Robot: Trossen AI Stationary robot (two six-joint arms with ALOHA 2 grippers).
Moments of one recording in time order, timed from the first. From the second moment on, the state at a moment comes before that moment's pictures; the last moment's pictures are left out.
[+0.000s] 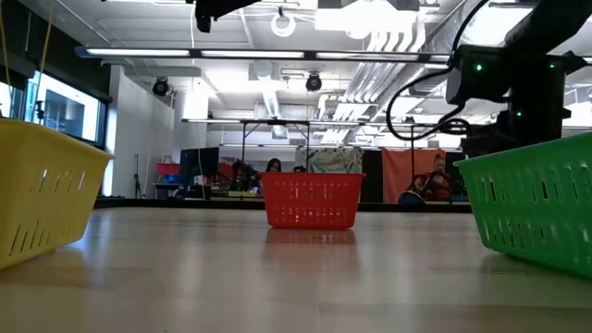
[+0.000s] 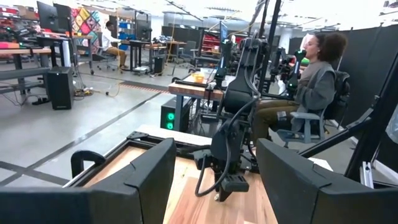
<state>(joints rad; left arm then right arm) -0.04 1.07 0.71 0.41 -0.25 -0.09 -0.10 1.21 0.49 -0.70 0.00 1.10</state>
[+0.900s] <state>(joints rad) -0.04 1.07 0.71 0.41 -0.25 -0.09 -0.10 1.27 0.49 -0.67 0.06 1.11</state>
